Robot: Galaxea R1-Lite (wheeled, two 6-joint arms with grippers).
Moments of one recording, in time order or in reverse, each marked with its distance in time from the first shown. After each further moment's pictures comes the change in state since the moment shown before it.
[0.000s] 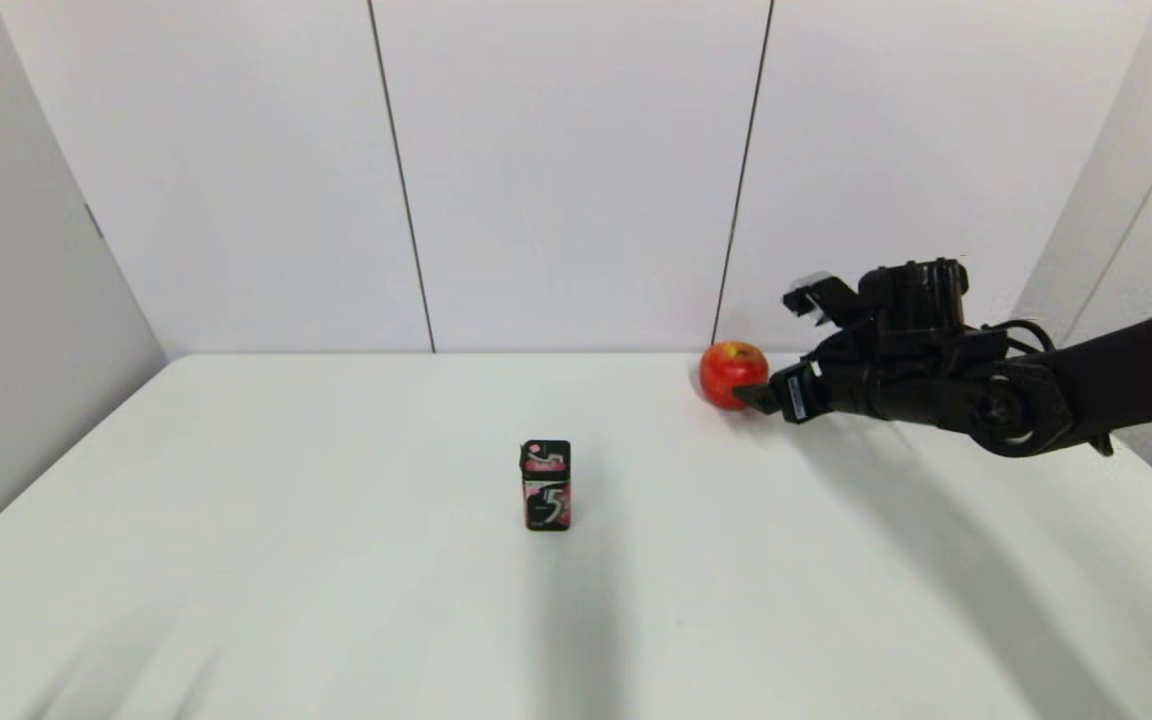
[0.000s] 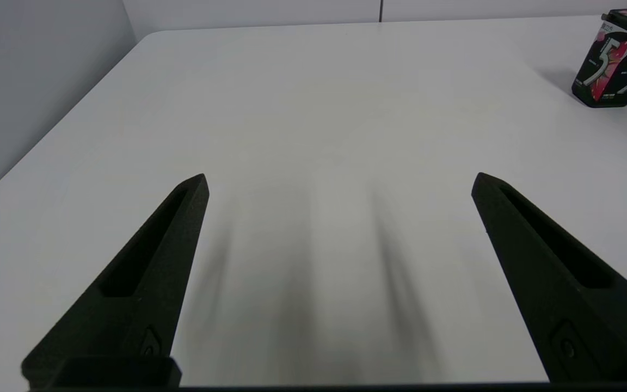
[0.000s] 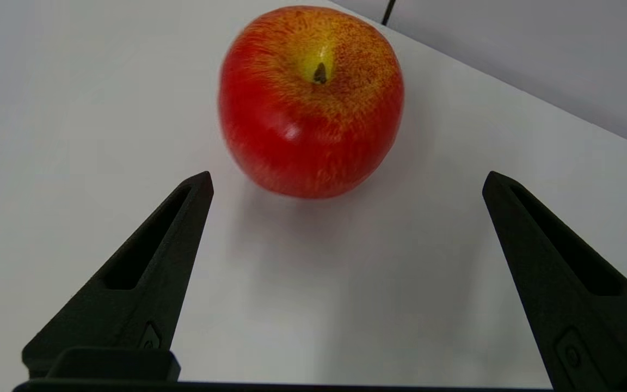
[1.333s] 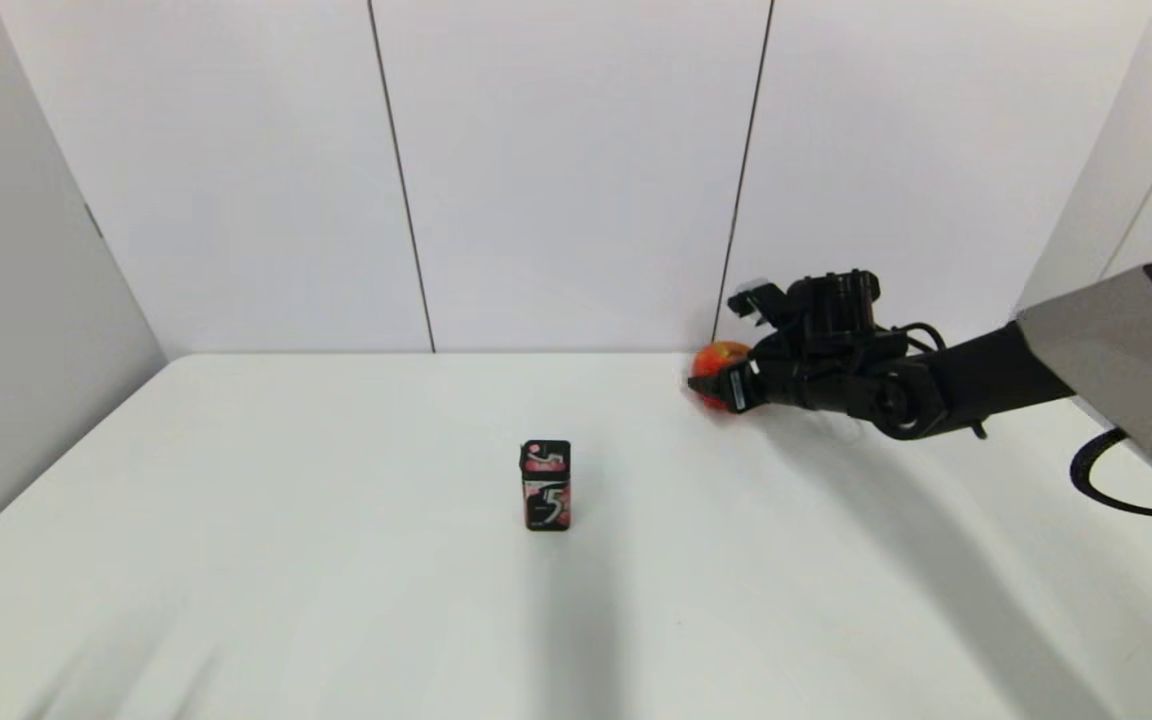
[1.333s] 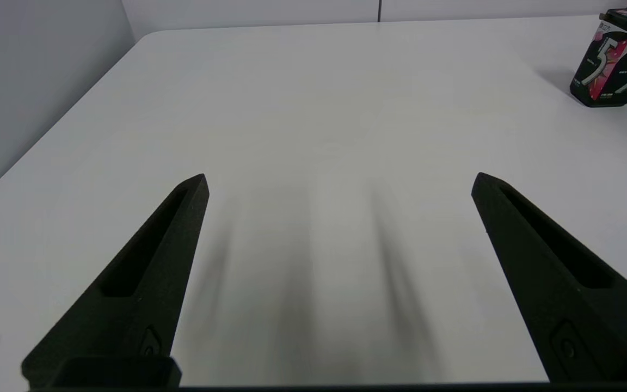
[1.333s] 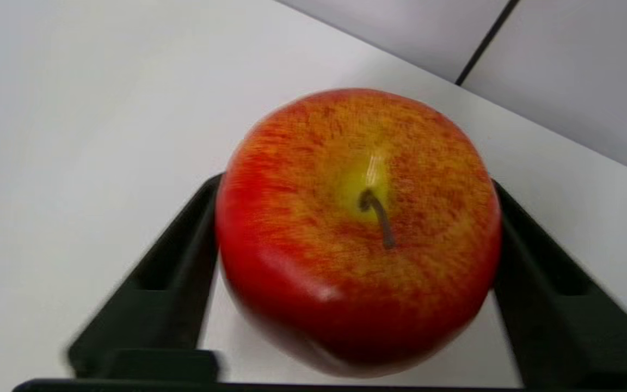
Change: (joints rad) left arm 0.000 0.000 0.000 0.000 0.000 0.000; right arm 0.043 0.216 -0.240 0.001 0.051 0.038
